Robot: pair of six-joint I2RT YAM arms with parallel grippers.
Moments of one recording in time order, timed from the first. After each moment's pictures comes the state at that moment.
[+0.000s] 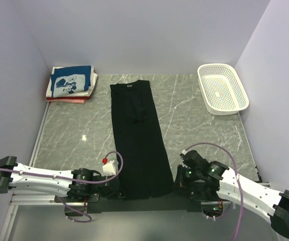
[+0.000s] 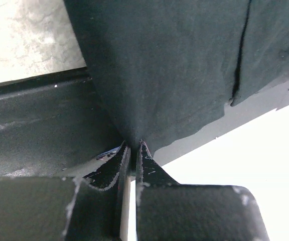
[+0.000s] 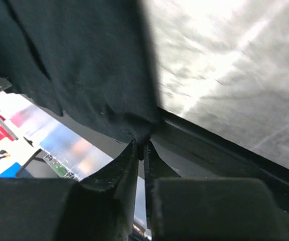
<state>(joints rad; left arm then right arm) -1.56 0.79 0.30 -0.50 -0.19 -1.65 0.83 0.63 0.19 -0.64 -0.41 0.99</state>
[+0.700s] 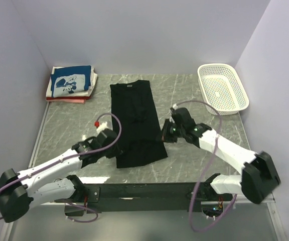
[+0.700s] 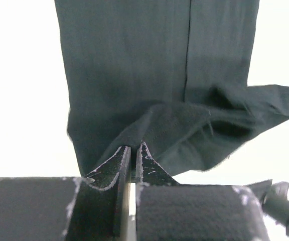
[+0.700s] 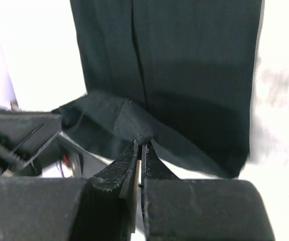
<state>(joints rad) -0.83 0.99 0.58 -0.44 -0.19 -1.08 0.60 1.23 0.79 -0.37 -0.25 0.81</state>
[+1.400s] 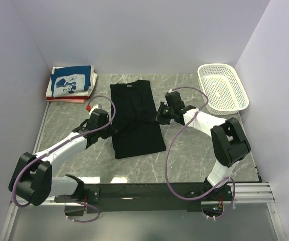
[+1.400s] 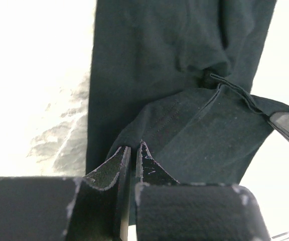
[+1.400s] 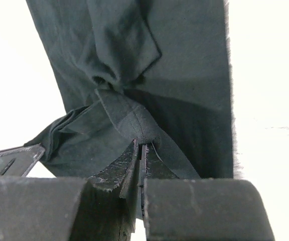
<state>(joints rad) -0.46 1.26 0.68 -0.20 -0.10 -0.91 0.48 1.72 1.08 -0.18 -0.23 0.78</state>
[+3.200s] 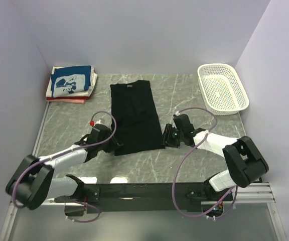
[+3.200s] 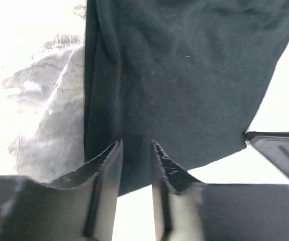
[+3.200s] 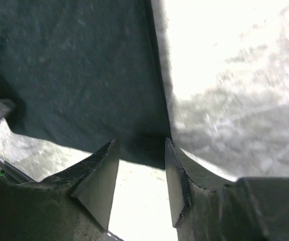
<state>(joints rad) -0.51 1.25 0.42 0.04 0.05 -1.02 0.50 1.46 0.64 -0.09 -0.23 0.73</state>
